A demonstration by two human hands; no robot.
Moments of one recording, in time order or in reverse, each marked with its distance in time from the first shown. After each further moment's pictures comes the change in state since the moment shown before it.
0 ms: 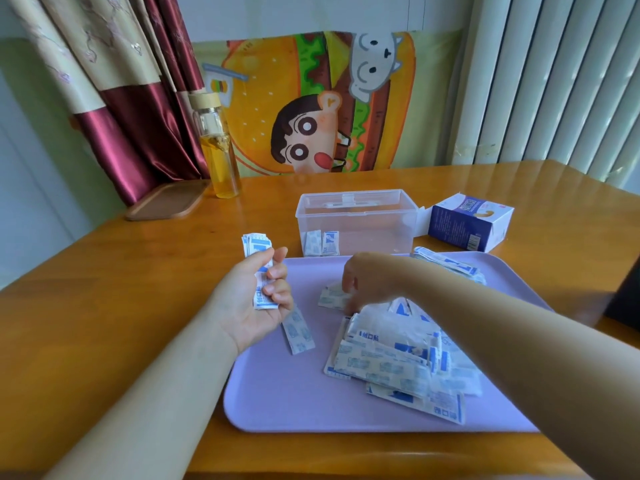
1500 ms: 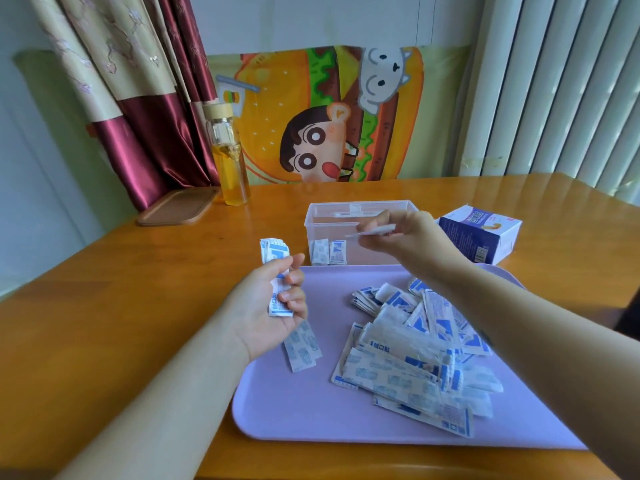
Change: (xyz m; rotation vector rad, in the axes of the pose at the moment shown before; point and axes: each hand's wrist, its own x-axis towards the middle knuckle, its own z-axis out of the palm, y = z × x) left_hand -0.004 0.000 0.004 0.038 -0.058 -0.040; right_hand -0.017 0.026 -0.011 1.062 0.716 -0.131
